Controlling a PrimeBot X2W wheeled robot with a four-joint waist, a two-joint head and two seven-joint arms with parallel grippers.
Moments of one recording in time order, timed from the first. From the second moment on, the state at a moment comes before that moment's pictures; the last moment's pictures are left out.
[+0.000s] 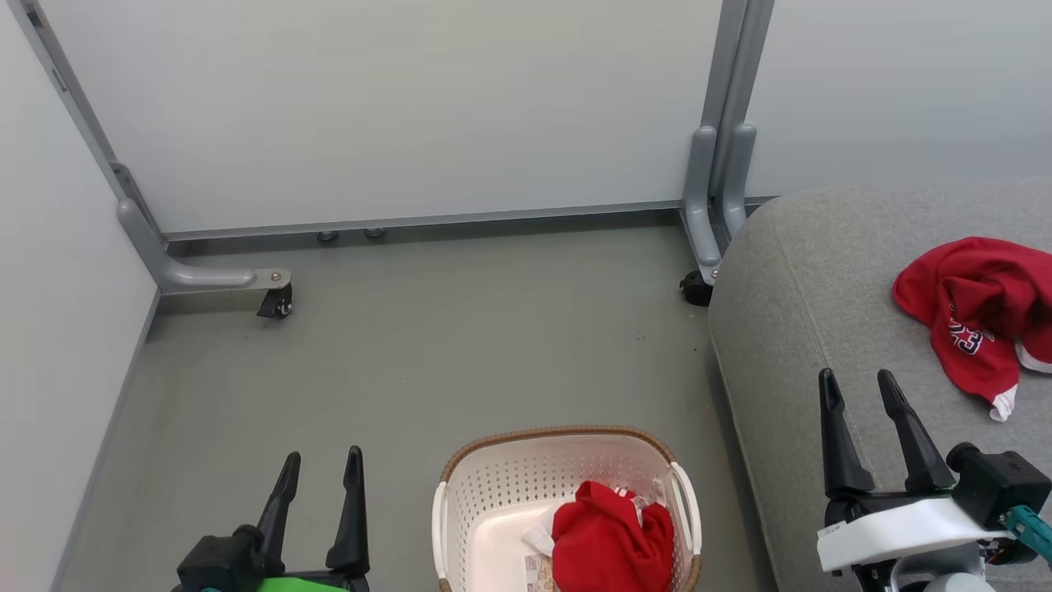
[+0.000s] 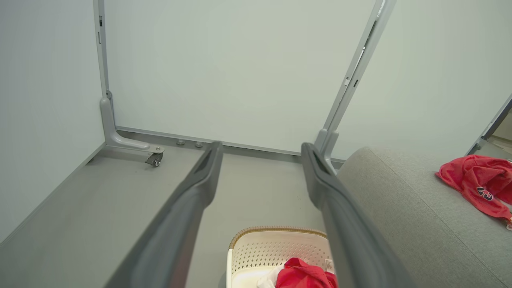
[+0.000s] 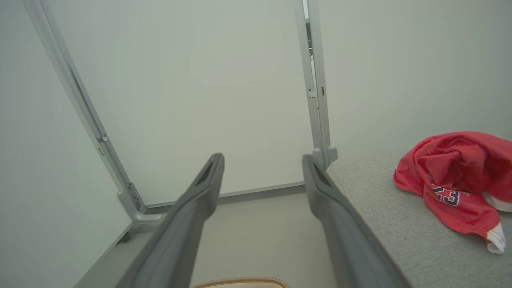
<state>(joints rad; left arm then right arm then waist) 0.10 0.05 -0.14 0.18 -0.35 -0.10 -0.26 0.07 -0.08 0.01 0.06 0.31 0.13 -0.26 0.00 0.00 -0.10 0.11</state>
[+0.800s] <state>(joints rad) 0.10 0.05 -0.14 0.19 -0.35 -0.09 -0.26 0.06 -0.07 0.00 0.08 0.31 0.13 -0.26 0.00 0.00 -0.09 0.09</state>
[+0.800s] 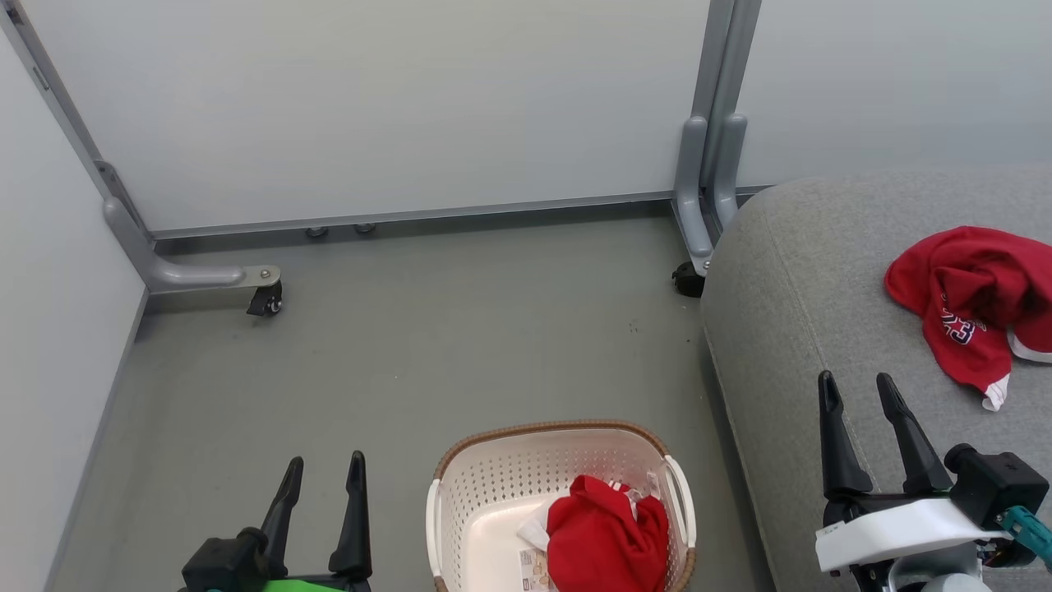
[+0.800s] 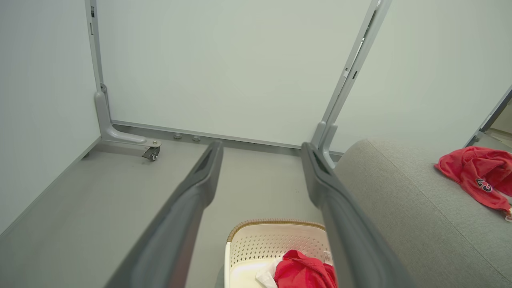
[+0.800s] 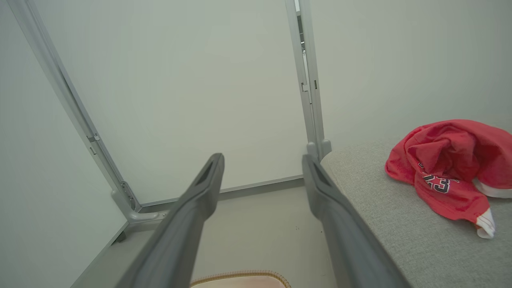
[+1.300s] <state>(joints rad) 0.09 0.05 -0.16 0.21 -0.35 -0.09 -0.26 0.04 -0.08 -0.01 0.07 0.31 0.13 -0.26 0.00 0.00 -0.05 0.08</state>
